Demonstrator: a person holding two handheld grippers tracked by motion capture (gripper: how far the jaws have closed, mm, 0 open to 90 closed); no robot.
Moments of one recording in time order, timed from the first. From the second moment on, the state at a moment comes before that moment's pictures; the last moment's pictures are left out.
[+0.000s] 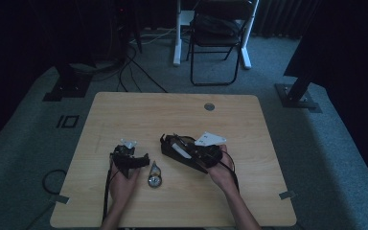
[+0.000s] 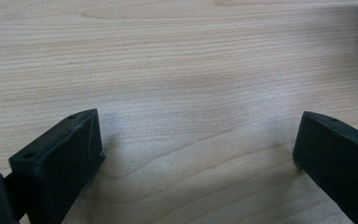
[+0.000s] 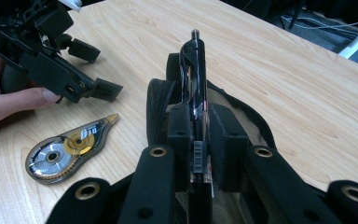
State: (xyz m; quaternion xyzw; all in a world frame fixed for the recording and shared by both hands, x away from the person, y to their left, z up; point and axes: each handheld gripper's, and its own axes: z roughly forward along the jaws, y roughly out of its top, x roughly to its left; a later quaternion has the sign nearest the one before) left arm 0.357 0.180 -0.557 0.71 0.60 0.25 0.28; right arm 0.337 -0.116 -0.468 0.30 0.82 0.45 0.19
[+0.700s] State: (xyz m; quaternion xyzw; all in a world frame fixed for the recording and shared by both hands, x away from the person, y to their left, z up) left arm 0.357 0.180 -0.557 0.71 0.60 0.25 0.28; right arm 0.353 -0.119 -0.478 0.30 0.82 0.44 0.18
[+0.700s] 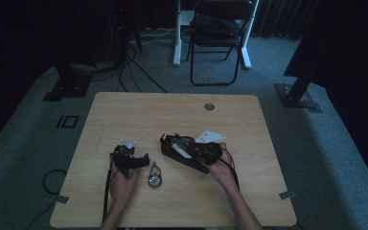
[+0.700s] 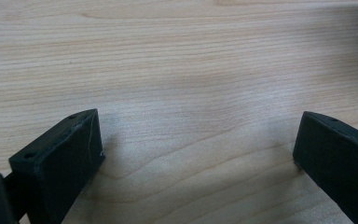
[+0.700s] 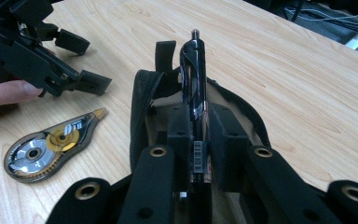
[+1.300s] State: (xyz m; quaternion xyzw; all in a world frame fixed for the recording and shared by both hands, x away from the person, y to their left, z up) left arm 0.357 0.180 -0.557 0.71 0.60 0.25 0.28; right arm 0.366 -0.120 -0.484 0.29 0.83 0.43 0.19
